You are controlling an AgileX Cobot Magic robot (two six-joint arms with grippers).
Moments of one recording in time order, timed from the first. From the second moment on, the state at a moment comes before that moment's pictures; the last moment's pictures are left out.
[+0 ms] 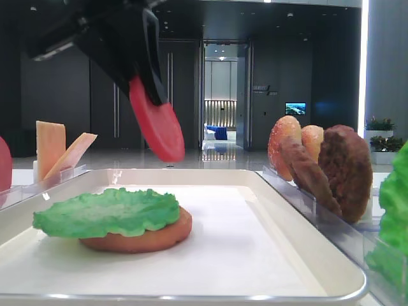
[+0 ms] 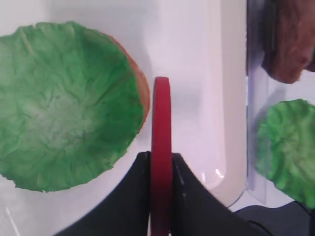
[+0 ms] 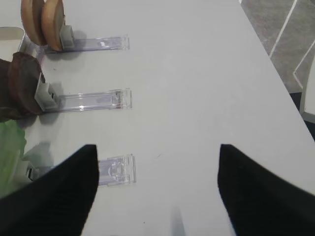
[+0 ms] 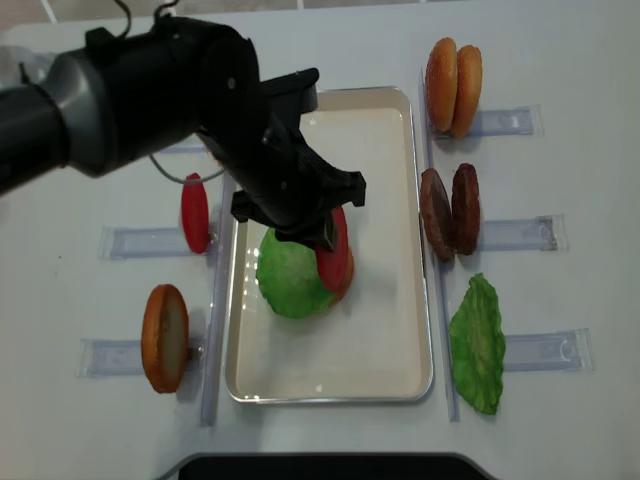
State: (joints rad) left arm -0.66 1.69 -1.17 -0.30 0.79 -0.37; right arm -0.08 -0.01 -0.51 0.05 1.14 -0.06
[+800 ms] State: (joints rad) left arm -0.56 1.54 -0.92 -0.44 0.59 -0.15; right arm -0.08 -0.01 -0.51 0.05 1.14 -0.06
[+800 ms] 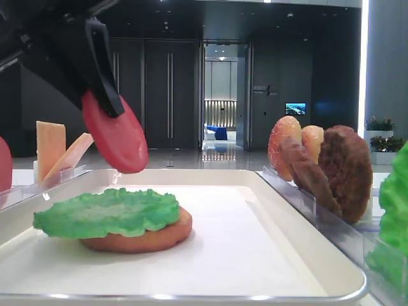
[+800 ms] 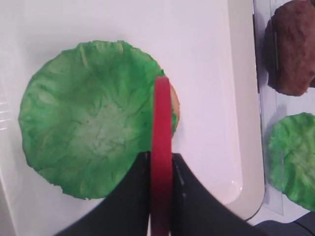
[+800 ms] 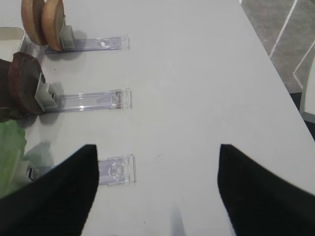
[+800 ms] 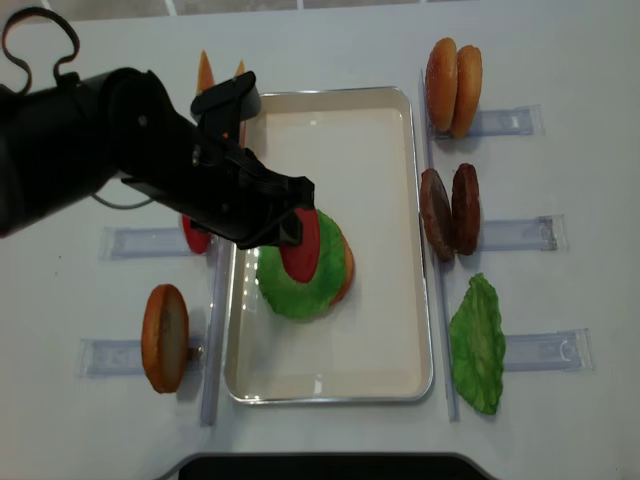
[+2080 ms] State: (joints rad) left arm -0.56 1.67 -0.92 -0.56 0.53 0.00; right arm -0.08 -0.01 -0.51 0.05 1.14 -0.06
